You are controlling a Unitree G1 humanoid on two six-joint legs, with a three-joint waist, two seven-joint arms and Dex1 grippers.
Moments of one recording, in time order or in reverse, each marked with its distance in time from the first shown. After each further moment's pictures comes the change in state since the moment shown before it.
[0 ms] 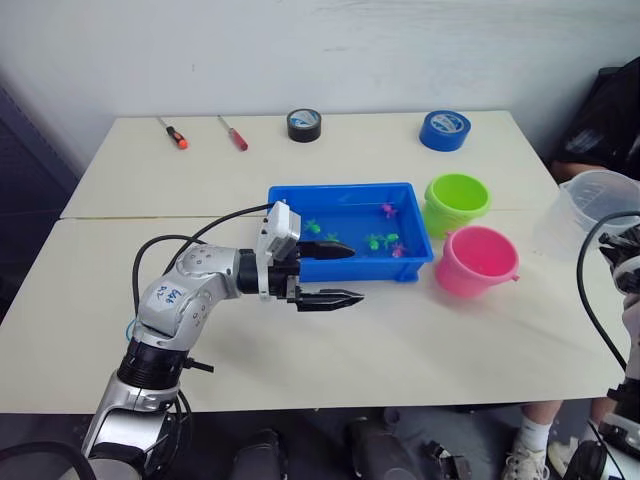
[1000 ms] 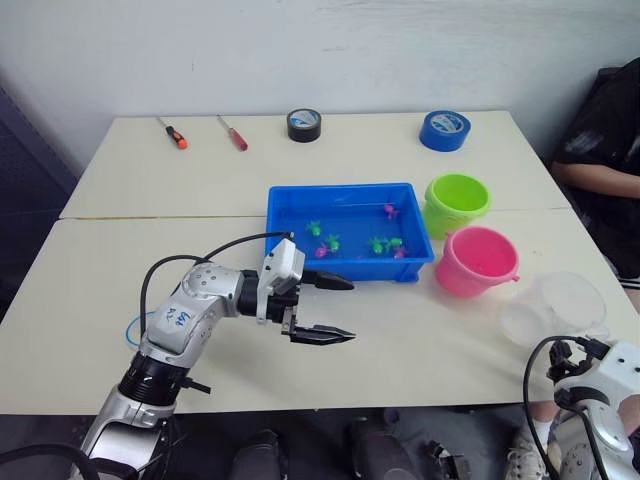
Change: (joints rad) left arm 0.076 0.023 -0.088 0.042 0.093 -0.191 -0.148; right arm 0.559 0.445 0.005 -0.231 0.004 -0.223 -0.073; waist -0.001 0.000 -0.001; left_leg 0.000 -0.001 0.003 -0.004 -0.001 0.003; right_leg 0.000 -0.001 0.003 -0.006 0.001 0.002
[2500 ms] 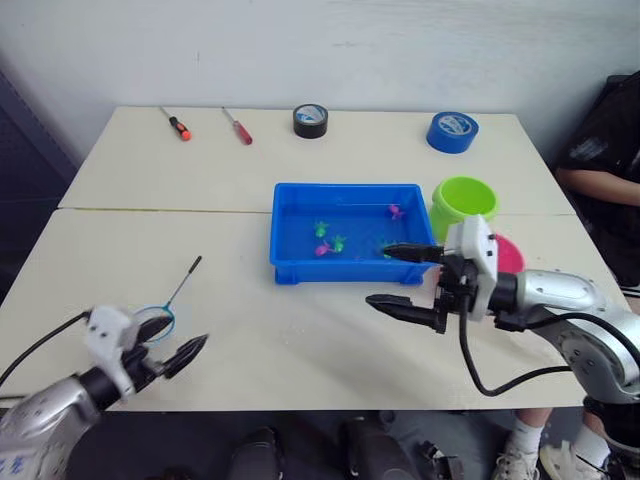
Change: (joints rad) left arm 0.904 0.073 0.748 -0.306 -0.026 0.129 0.492; right arm -0.517 -0.631 0.675 -0.301 0.344 0.235 0.860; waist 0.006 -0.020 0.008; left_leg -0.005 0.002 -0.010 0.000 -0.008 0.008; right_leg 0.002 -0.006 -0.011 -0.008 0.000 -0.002
